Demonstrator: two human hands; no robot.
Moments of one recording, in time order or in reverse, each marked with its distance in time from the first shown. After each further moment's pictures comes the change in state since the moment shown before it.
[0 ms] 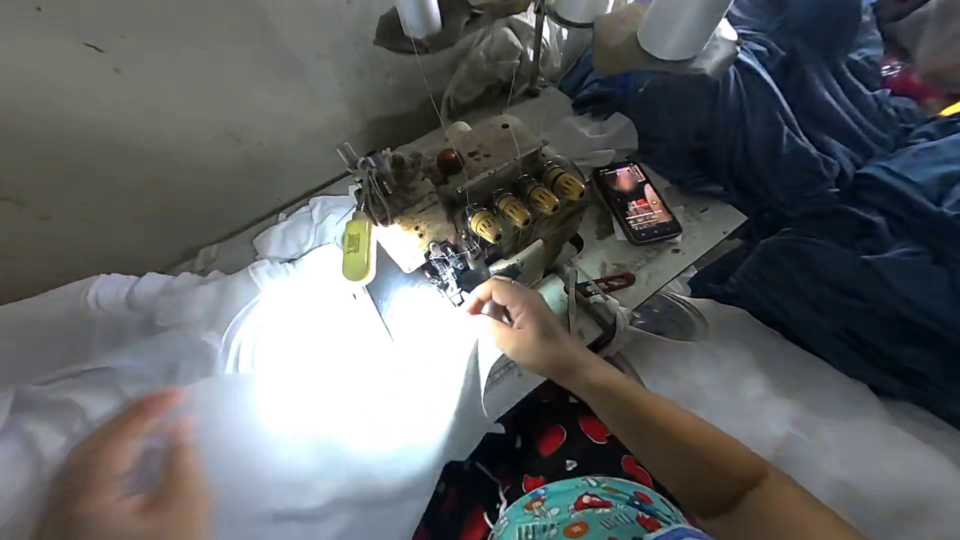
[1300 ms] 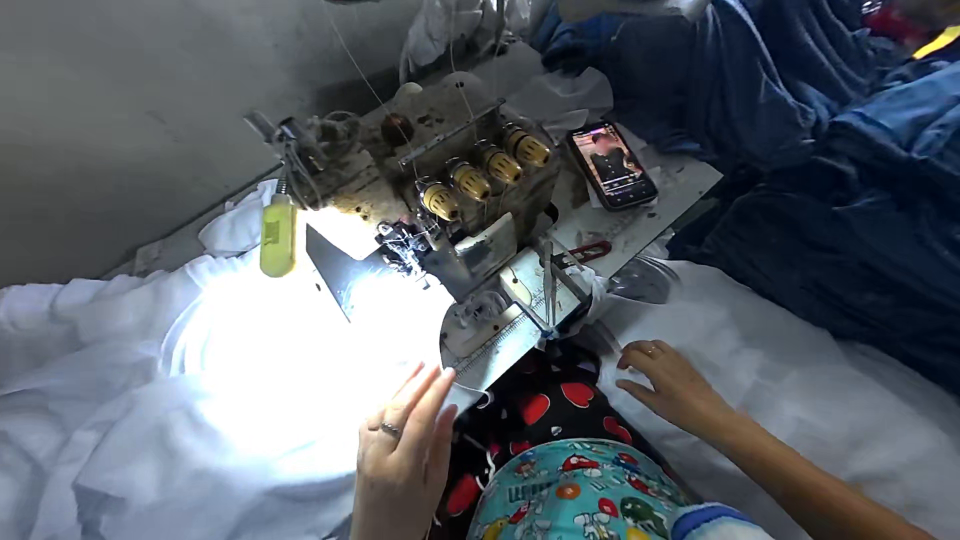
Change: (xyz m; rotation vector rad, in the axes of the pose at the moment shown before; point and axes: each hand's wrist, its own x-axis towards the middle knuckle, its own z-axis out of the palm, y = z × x) left_hand -0.058 0.111 0.116 -0.305 -0.176 0.304; right_hand -0.220 0.051 -0.128 -0.703 -0.231 0.536
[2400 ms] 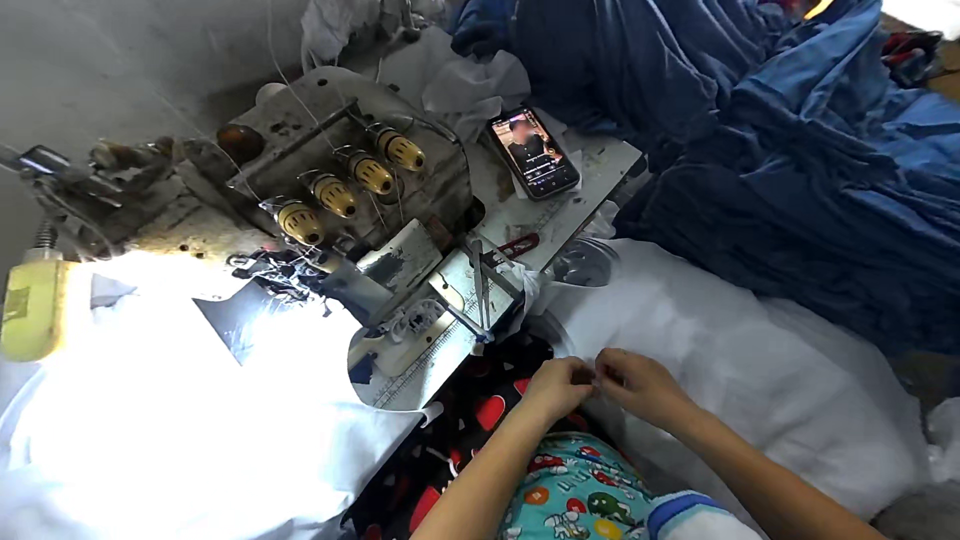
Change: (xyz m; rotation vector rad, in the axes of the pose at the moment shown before) left_hand 0.018 0.100 0.234 -0.708 -1.273 -0.436; right_hand -0.031 0.013 -0.012 0.206 -0.110 0.338
